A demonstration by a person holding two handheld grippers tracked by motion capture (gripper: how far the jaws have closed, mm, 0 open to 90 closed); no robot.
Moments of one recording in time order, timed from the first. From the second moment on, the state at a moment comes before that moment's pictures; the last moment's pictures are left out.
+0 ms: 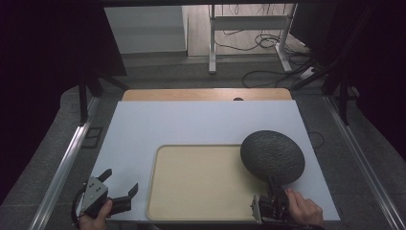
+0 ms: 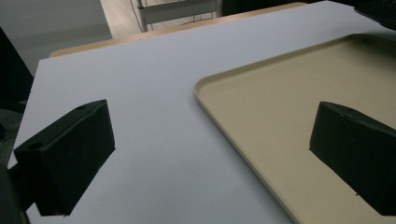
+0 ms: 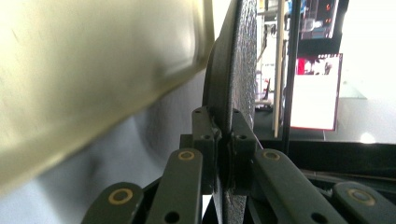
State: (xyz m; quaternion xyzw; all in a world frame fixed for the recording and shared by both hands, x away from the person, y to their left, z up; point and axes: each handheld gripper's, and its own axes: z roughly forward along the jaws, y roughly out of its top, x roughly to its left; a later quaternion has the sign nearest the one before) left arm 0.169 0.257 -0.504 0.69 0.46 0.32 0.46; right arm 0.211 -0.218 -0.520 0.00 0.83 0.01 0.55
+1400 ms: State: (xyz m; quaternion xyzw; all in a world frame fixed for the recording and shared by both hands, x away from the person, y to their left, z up) left arm 0.168 0.259 -0.504 0.68 0.46 0.32 0.47; right arm 0.198 -0.135 -0.524 -0.11 0.83 0.10 0.54
